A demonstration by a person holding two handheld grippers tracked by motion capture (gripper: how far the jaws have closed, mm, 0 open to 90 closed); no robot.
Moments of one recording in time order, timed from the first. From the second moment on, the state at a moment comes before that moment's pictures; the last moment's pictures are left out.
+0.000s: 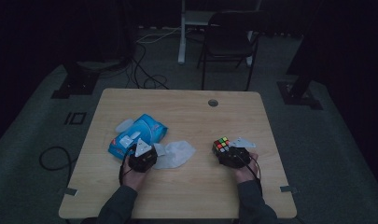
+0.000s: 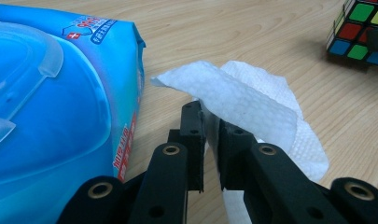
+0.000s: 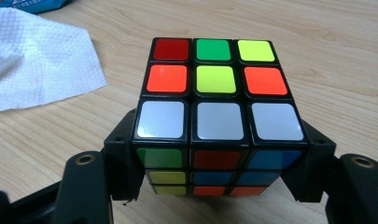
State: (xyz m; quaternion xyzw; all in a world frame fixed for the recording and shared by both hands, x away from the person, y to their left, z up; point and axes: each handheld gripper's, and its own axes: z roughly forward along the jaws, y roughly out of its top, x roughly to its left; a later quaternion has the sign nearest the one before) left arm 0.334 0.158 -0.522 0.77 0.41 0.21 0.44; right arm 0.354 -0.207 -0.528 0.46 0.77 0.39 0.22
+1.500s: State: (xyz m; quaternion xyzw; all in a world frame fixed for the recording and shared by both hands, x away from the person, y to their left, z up) left arm 0.332 0.160 -0.528 0.77 0.41 0.20 0.44; right arm 0.357 -0.211 -0.545 0.47 0.77 0.38 0.21
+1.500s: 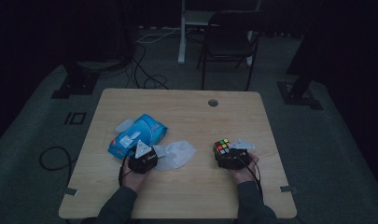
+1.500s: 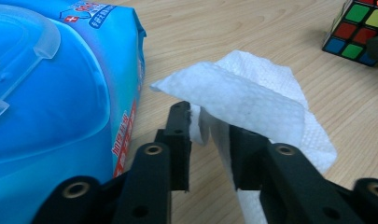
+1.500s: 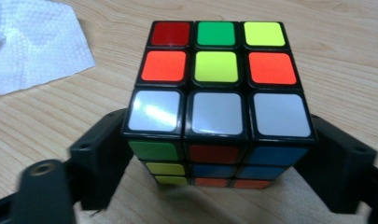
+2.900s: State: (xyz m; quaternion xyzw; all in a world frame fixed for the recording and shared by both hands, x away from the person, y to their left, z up) left arm 0.299 0.205 -0.498 0.72 0.42 0.20 0.51; right arm 0.328 -0.230 -0.516 0.46 0.75 0.42 0.24
